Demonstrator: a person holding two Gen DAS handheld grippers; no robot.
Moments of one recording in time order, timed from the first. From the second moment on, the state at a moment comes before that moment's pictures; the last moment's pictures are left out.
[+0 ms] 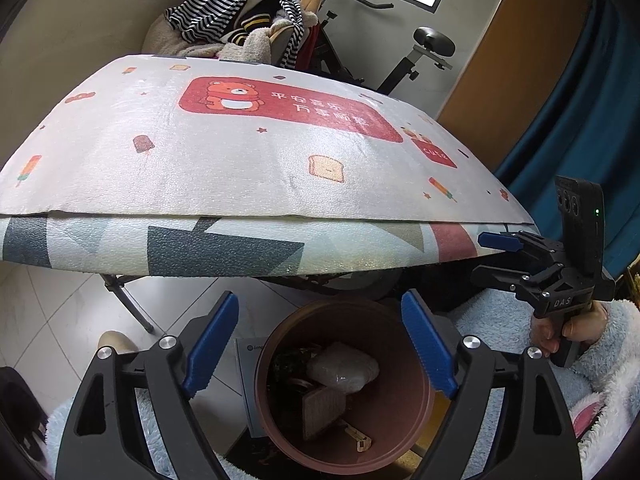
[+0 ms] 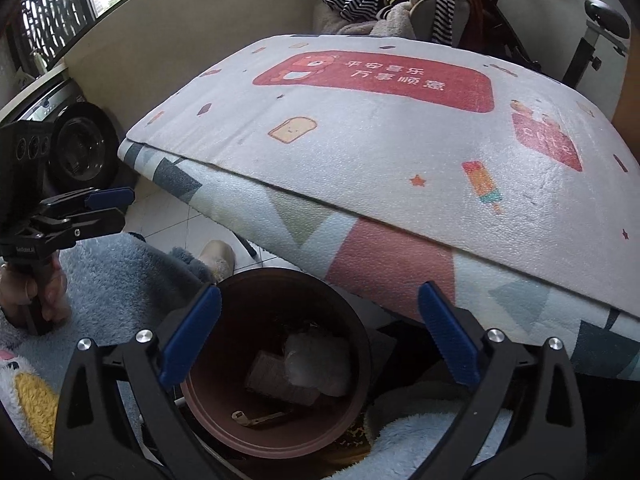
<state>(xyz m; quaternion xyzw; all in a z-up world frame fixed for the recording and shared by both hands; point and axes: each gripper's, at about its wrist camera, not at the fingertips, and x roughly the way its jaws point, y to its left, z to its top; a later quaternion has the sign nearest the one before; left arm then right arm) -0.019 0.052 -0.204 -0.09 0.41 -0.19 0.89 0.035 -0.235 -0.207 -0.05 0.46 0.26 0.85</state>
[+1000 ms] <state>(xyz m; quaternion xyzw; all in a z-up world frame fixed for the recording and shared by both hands) 0.003 0.034 -0.043 0.02 0.26 -0.05 0.97 0.090 -0.269 -0.055 -0.05 0.36 0.13 0.92</state>
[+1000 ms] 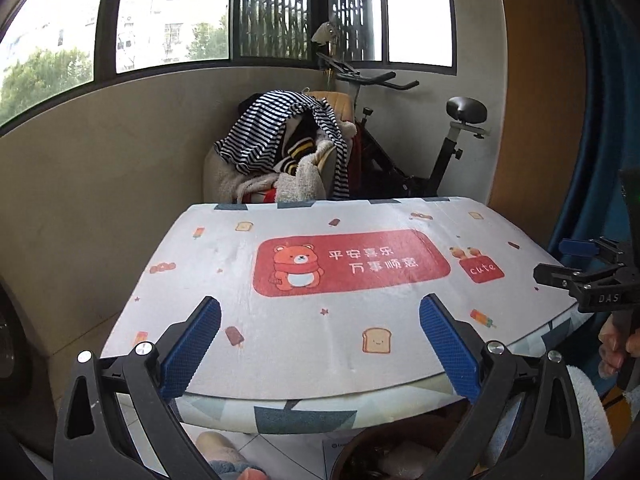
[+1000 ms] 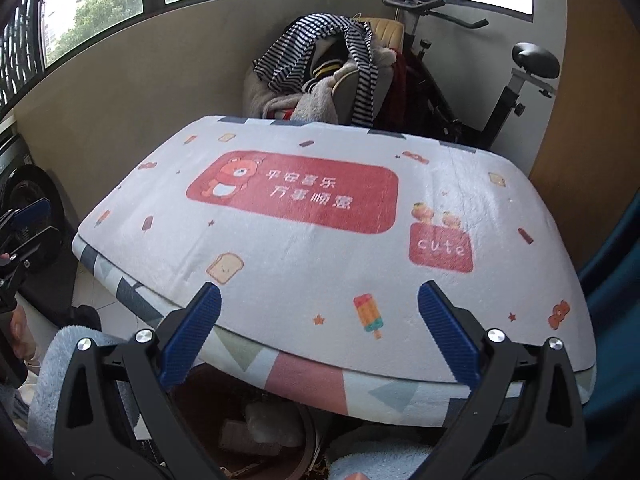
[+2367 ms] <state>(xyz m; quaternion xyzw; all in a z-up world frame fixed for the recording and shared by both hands) 0.001 0.042 -0.012 0.03 0.25 0.02 0.97 0.077 -0.283 0.019 -0.03 0.31 0.09 0.95</state>
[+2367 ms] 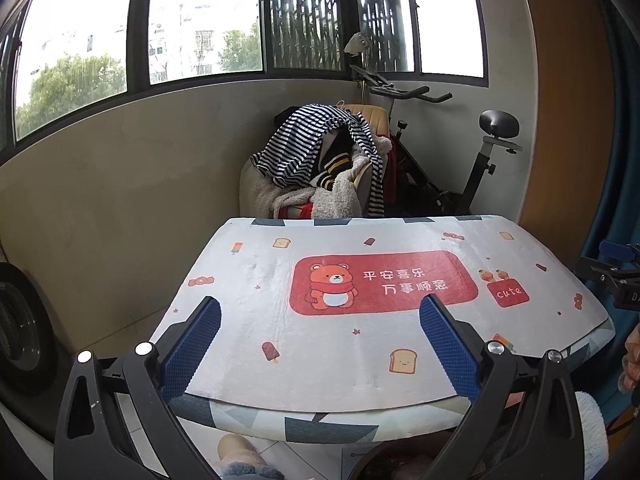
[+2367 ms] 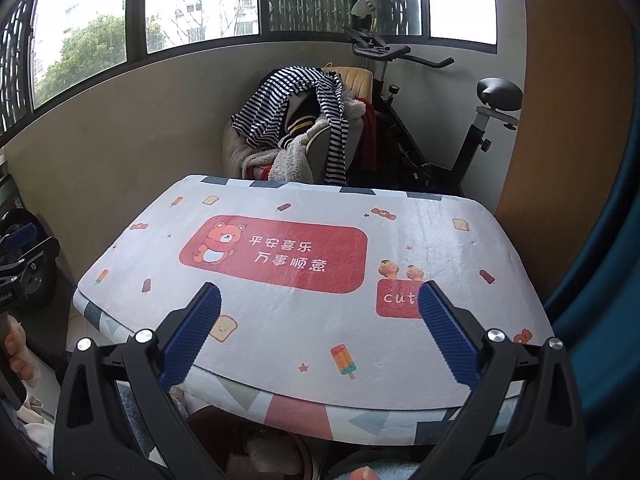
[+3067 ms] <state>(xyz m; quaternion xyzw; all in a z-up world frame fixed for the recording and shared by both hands) -0.003 0.029 -0.006 0.07 0.23 0.01 0.97 0.068 -0.278 0.019 -0.07 0.29 0.10 0.95</state>
